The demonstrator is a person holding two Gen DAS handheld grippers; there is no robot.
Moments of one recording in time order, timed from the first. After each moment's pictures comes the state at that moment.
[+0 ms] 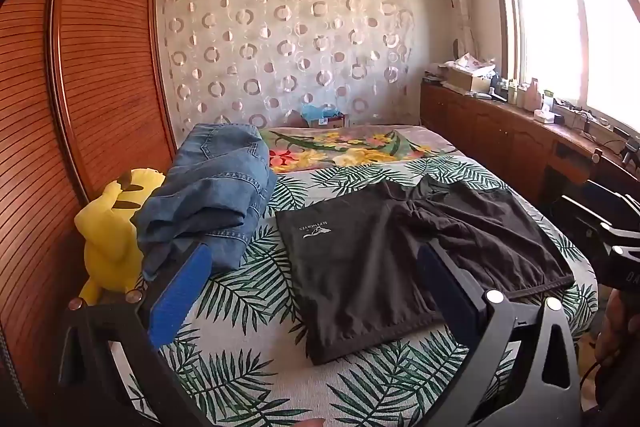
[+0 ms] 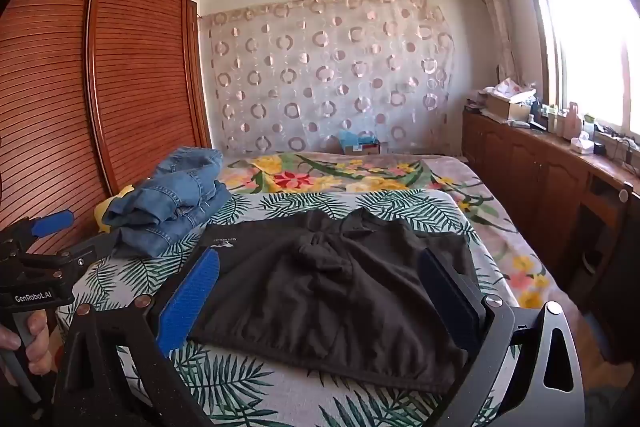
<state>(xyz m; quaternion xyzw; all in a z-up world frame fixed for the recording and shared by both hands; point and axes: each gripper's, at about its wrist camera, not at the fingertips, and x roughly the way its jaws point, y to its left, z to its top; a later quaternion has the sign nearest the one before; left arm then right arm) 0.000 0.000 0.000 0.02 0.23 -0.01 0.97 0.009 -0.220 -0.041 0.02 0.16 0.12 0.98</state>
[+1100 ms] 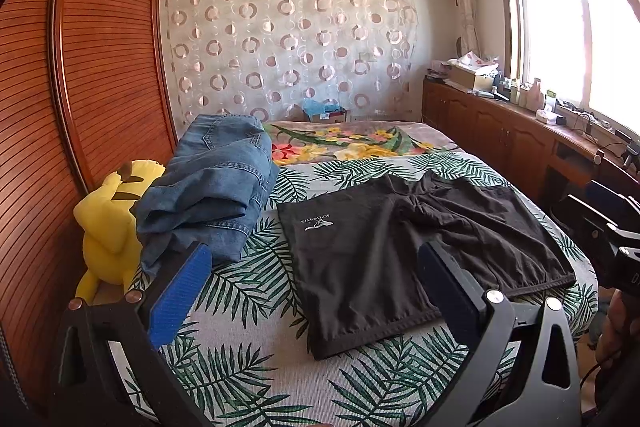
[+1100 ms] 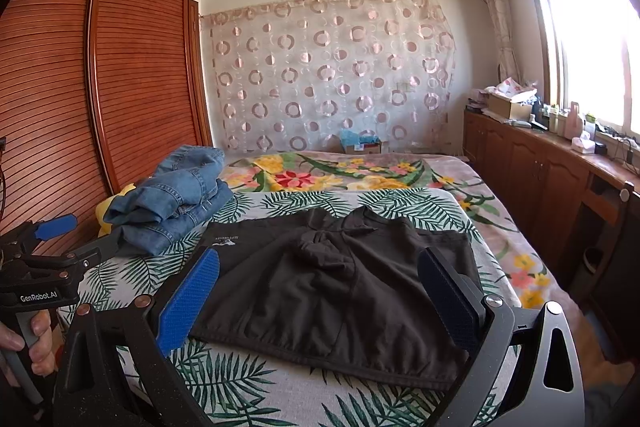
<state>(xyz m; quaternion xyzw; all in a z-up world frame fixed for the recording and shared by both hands) -0.002 0.003 -0.010 0.02 0.24 0.00 0.97 0.008 -0.220 -0.041 0.02 0.16 0.12 0.98</state>
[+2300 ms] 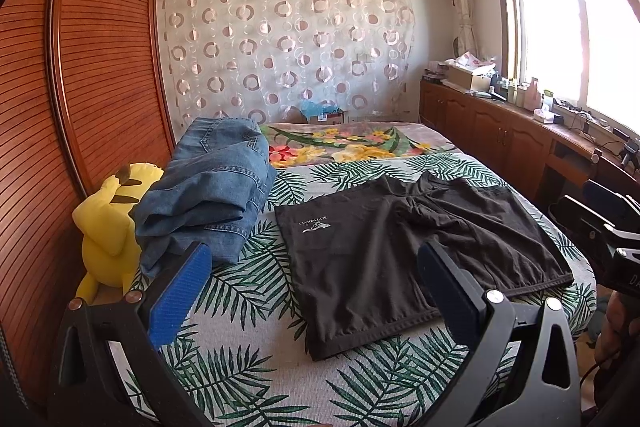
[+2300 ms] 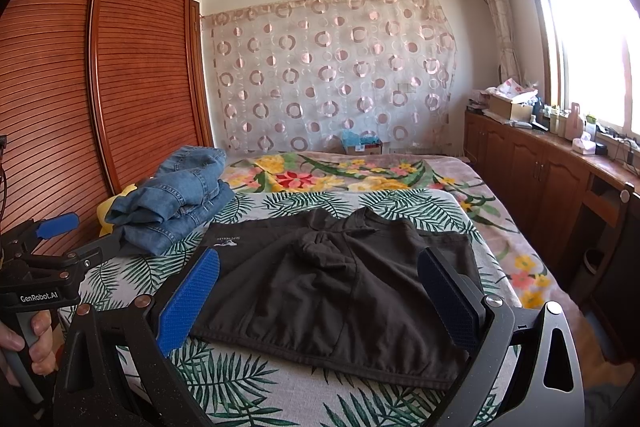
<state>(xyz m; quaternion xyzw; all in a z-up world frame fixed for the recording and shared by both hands) 0.004 0.005 -0.016 0.02 0.24 0.00 0.97 0.008 -0.220 -0.040 0.02 0.16 0.13 0.98</state>
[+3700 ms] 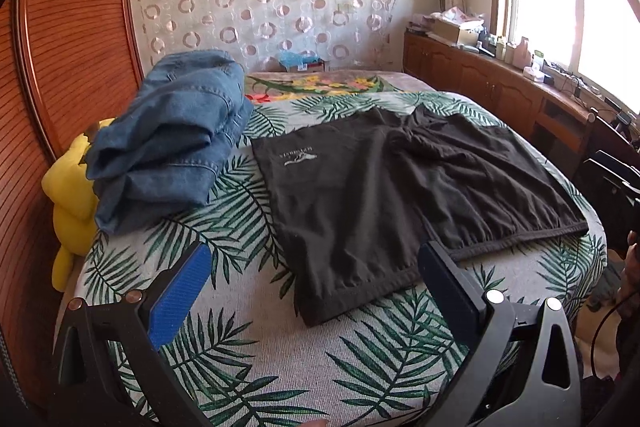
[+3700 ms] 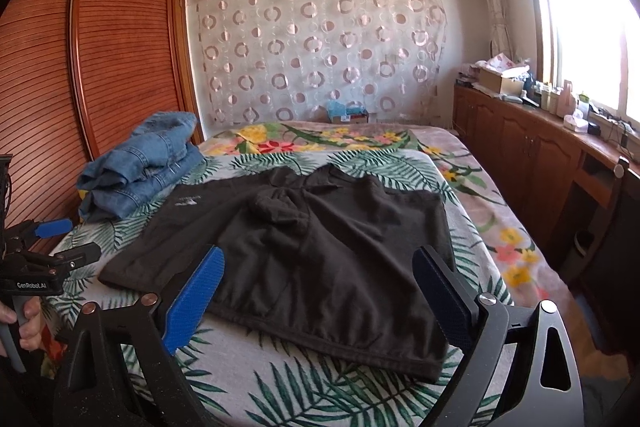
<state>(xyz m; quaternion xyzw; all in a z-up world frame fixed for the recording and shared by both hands) 0.030 0.005 -0.070 0.02 0.33 -0.04 0.94 0.019 -0.251 -0.061 0.01 0.21 0.11 0.97</state>
